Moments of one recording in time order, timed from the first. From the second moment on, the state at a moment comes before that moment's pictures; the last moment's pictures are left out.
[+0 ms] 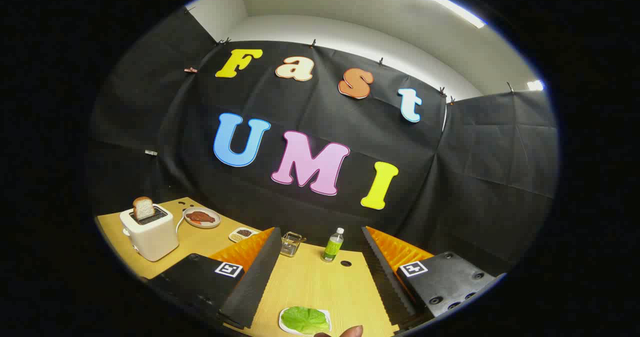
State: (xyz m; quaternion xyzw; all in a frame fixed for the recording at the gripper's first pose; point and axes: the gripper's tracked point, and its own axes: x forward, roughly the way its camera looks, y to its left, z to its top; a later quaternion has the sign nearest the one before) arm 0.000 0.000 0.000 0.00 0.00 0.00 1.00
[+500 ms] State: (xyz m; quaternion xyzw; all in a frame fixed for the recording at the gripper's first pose) arm -0.006 -0.009 -0.008 0.00 0.01 -0.01 1.00
